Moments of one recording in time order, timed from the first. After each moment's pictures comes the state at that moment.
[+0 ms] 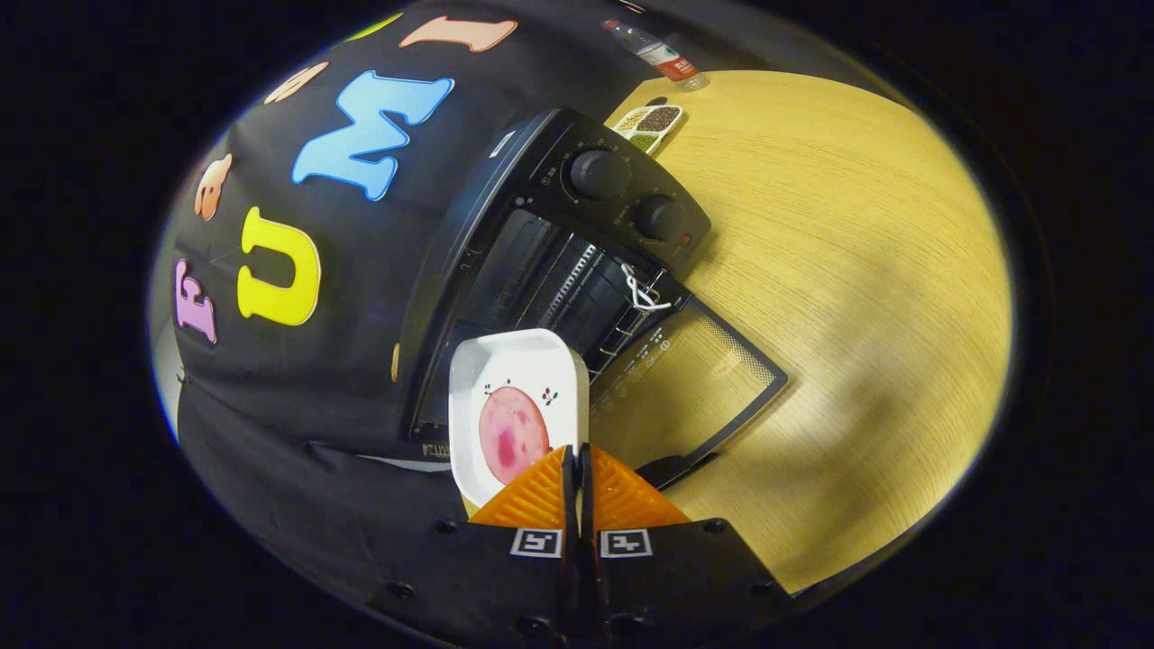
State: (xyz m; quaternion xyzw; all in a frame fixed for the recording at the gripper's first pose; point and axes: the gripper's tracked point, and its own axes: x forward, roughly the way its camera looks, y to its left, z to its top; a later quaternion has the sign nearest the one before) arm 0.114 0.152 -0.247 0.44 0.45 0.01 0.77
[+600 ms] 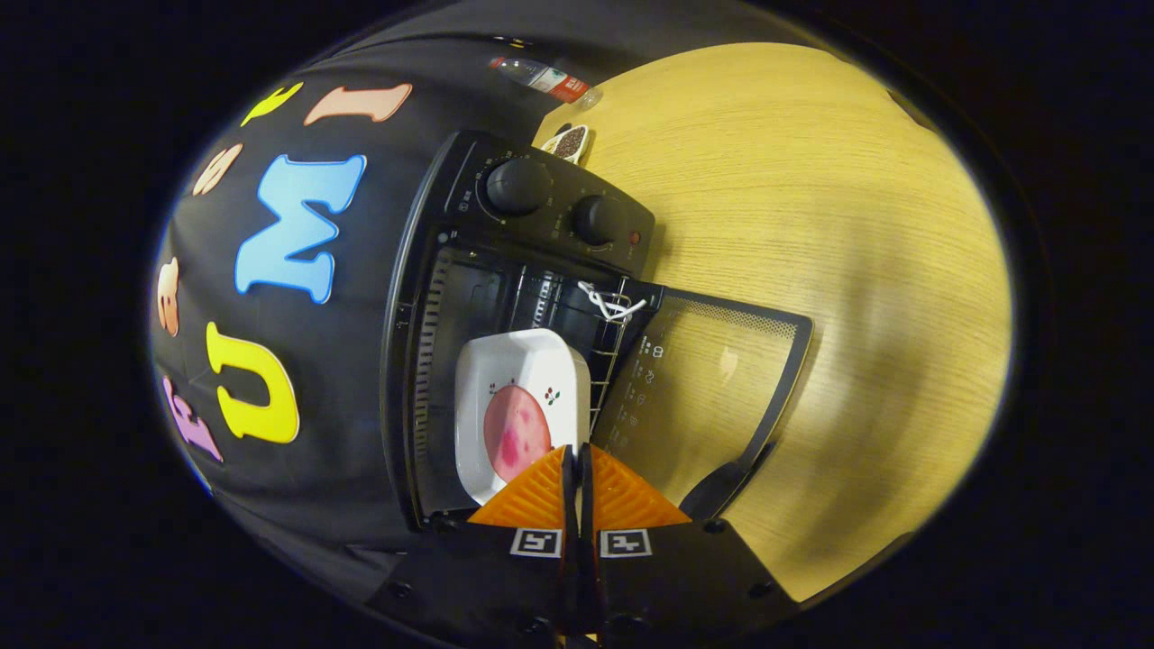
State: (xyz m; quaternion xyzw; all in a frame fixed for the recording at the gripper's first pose) arm 0.156 0.168 -0.270 0.55 0.37 -0.14 0.73
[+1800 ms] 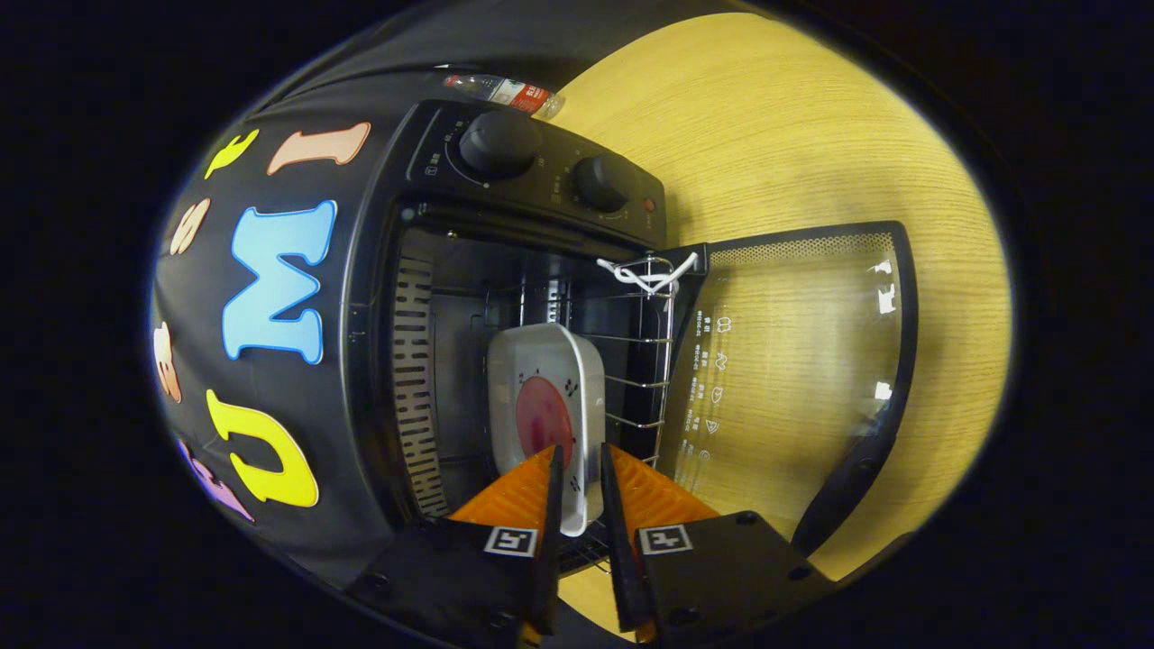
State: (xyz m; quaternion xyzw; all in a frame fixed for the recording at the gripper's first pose) arm 0.209 0.194 -0.281 0.60 0.31 -0.17 0.71
